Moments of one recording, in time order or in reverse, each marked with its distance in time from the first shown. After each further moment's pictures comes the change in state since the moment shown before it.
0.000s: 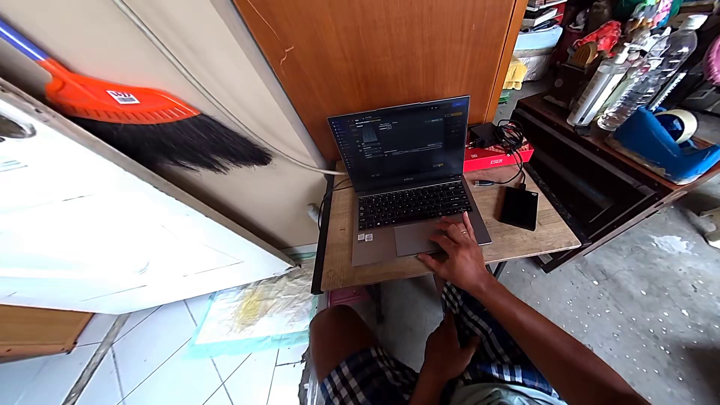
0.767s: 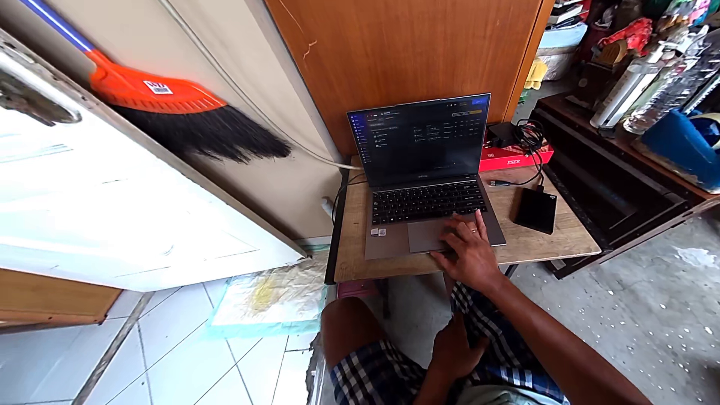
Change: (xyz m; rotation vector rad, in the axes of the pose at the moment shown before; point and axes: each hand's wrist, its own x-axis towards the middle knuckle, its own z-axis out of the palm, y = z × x) left_hand -0.002 0.001 -0.001 0.000 0.003 0.010; right_hand 0.005 -0.002 -0.003 -0.046 -0.139 -0.023
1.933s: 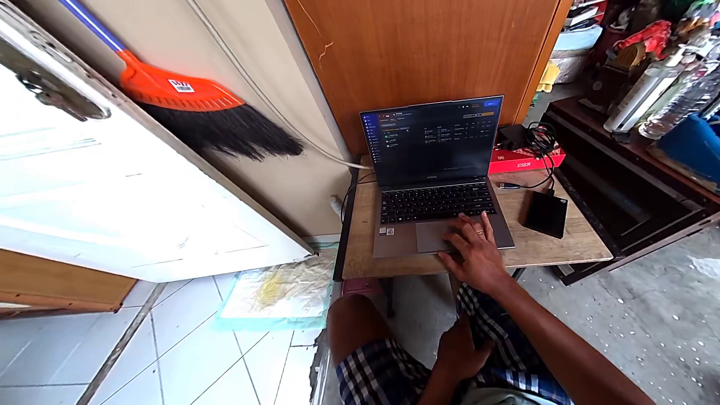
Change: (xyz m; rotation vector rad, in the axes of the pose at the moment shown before) left_hand 0.000 0.000 -0.001 -0.008 -0.004 0.002; right_hand 0.003 -0.002 -0.003 -0.023 -0.078 -0.017
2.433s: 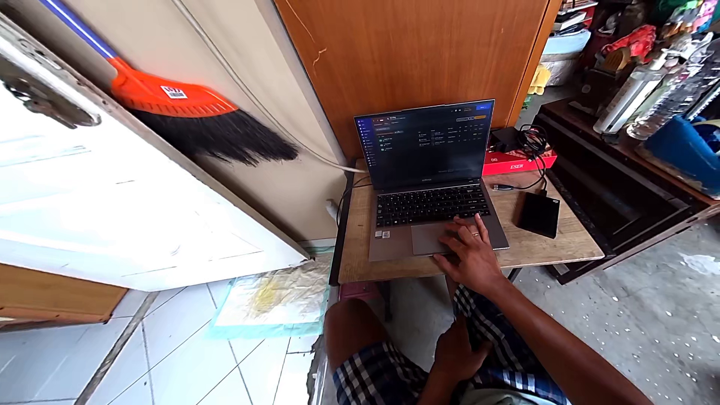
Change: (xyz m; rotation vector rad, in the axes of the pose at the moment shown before) left_hand 0.000 0.000 0.000 0.001 0.003 -0.007; right_hand -0.002 0.003 0.005 0.014 0.069 -0.006
